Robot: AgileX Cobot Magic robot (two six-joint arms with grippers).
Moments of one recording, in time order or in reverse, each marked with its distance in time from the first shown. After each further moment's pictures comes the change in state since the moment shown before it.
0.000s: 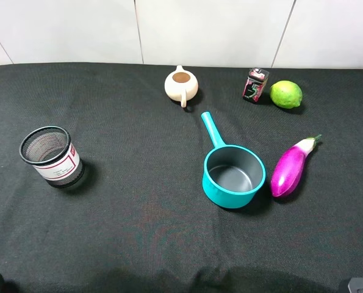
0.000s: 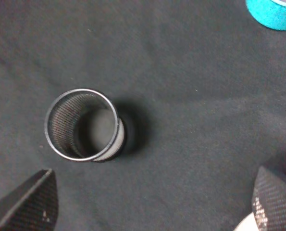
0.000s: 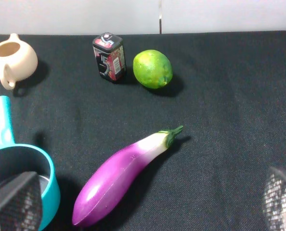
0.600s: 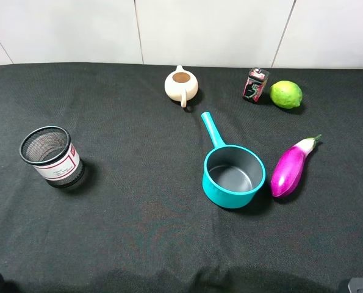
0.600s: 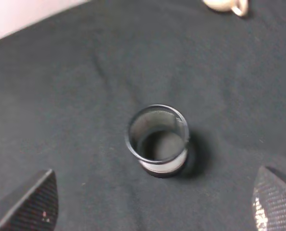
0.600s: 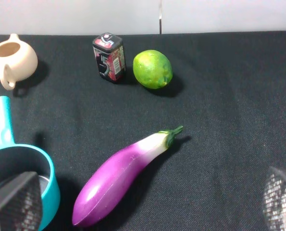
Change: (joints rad) left arm 0.335 -0.256 0.001 0.001 0.000 -0.002; right arm 0.000 0.000 0.000 0.000 0.000 0.000
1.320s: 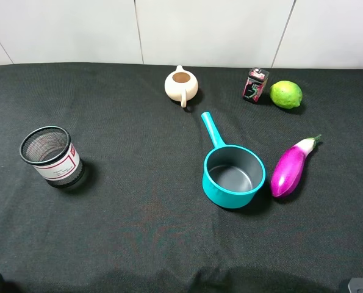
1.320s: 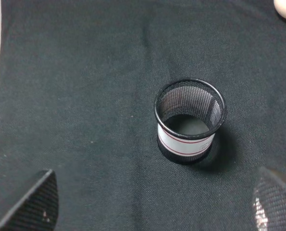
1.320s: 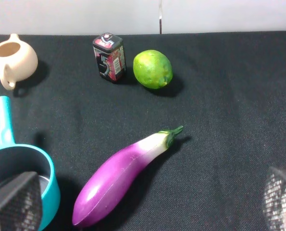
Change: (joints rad) left arm 0.178 -0.311 0.340 -0.001 -0.083 -0.151; right arm 0.000 0.000 0.000 0.000 0.000 0.000
